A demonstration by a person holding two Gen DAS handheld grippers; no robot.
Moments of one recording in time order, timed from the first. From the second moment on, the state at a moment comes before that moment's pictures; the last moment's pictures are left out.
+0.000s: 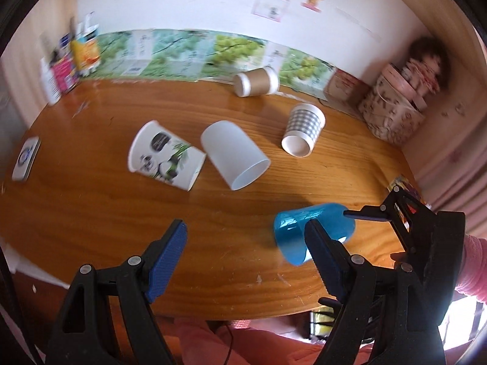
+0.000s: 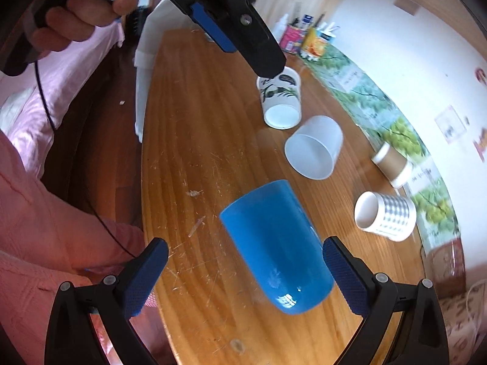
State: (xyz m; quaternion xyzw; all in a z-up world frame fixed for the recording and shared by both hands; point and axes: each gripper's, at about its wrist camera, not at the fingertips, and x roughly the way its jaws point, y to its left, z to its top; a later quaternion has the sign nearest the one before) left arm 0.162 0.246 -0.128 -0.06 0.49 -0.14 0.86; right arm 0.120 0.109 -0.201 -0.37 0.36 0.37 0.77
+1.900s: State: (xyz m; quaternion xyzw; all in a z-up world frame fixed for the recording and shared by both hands) left arm 0.134 0.279 -0.099 -0.15 0.43 -0.09 0.89; right arm 0.188 0.113 -0.175 -0.24 0.43 0.38 0.78
